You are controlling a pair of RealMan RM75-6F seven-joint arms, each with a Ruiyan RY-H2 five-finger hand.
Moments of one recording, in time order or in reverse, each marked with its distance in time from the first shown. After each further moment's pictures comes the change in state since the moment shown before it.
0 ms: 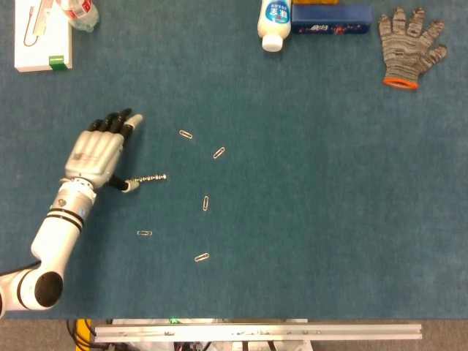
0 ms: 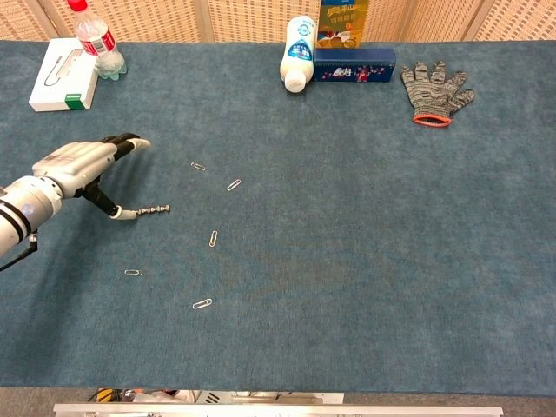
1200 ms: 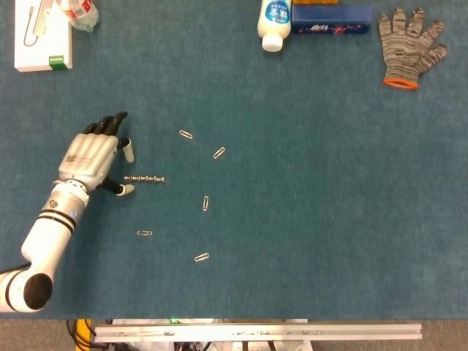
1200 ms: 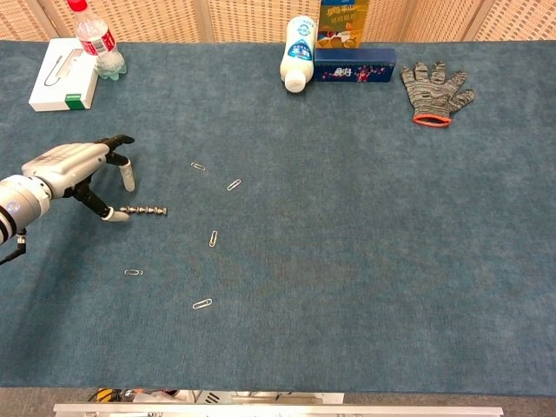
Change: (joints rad) left arm -0.005 0.056 0.027 -0.038 0.014 -0.029 -0.072; right arm 0.000 0.001 0.004 -0.004 0.002 0.001 -0.002
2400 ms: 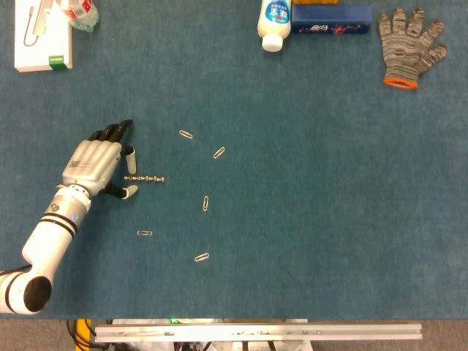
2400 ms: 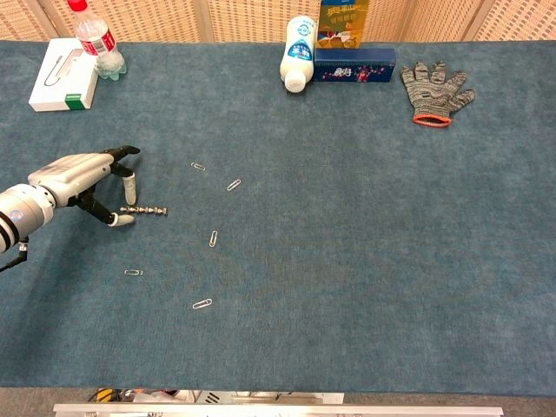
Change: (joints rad) left arm 0.005 -0.019 0.021 0.041 0.051 -0.028 -0.089; right arm 0.001 0.002 0.001 -0.003 0.002 -0.004 0.001
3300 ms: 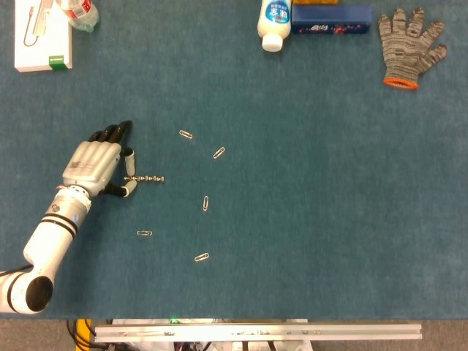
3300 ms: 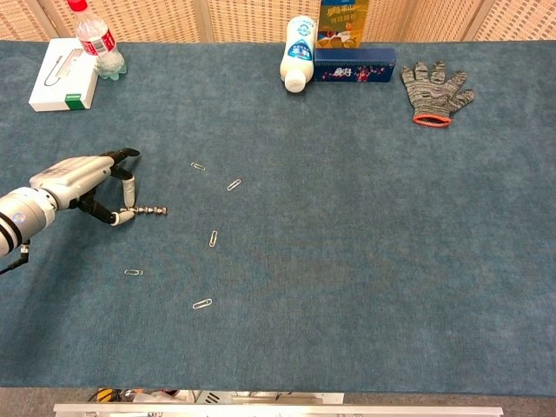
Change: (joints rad) left arm 0.006 -0.021 0.003 0.036 0.005 -0.008 -0.008; right arm 0.000 -0.006 0.000 0.006 0.002 -0.003 0.004
